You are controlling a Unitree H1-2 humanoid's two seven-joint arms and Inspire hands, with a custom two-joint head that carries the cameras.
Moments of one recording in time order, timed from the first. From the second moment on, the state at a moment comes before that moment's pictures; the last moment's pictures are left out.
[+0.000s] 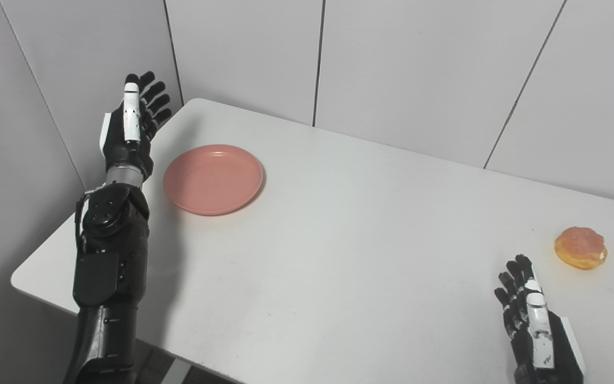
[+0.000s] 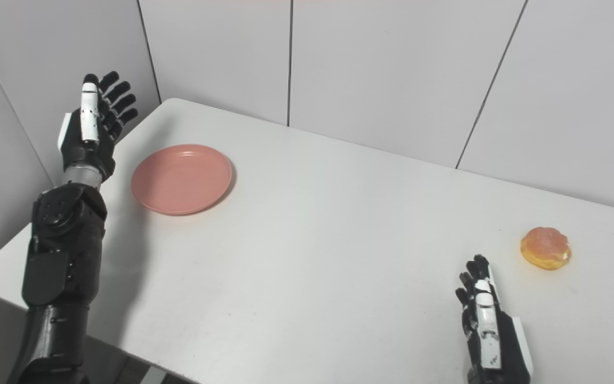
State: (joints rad) left arm -0.35 0.32 0.51 0.02 -0.31 0.28 0.11; right arm 0.00 -0.04 0.05 -0.23 0.13 0.20 0.14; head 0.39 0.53
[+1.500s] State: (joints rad) left arm -0.36 0.37 0.53 0.30 -0.41 0.21 0.05; right arm 0.00 -0.05 0.05 -0.23 0.13 0.20 0.15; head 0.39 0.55
